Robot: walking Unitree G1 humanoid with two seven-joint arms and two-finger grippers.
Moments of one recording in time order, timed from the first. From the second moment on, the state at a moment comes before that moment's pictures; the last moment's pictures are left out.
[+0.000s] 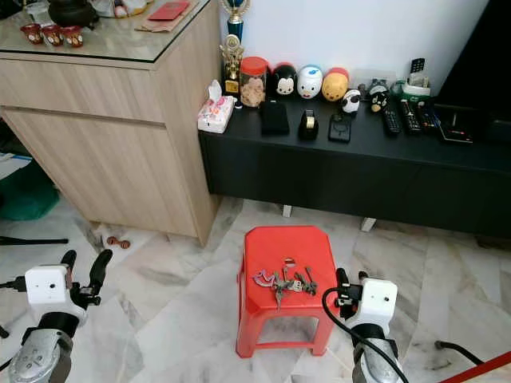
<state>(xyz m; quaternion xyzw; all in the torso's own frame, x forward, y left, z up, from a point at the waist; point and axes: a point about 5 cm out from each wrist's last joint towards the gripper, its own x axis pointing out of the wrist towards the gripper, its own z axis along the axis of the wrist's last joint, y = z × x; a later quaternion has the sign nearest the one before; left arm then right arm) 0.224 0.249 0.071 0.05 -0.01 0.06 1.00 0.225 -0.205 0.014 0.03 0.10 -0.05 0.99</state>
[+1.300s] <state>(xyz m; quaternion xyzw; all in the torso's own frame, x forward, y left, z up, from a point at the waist) 0.235 0.243 0.065 0.00 0.03 0.04 1.00 0.242 -0.183 0.016 0.04 0.11 0.00 0.99</state>
